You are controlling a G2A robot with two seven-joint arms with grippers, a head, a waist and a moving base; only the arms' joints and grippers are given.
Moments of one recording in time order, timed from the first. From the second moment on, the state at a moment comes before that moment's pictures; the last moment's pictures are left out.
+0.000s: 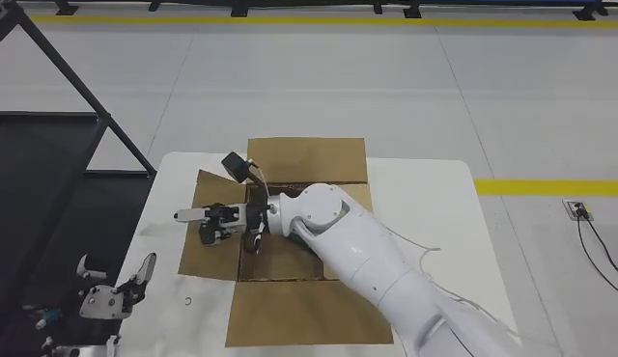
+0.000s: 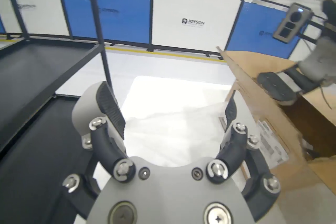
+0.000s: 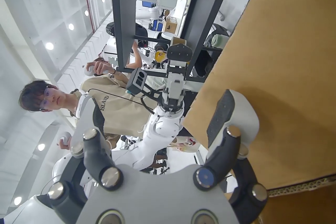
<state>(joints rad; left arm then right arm) 1.72 -1.22 -1.84 -1.88 1.11 -0.25 0.31 -0.18 -1.82 0.62 -0.48 0.52 -0.37 1.00</state>
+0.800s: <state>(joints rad) 1.62 -1.22 -1.74 -1.80 1.29 -0.27 0.17 -0.15 -1.88 0.66 -0.35 0.49 -0.59 0.93</state>
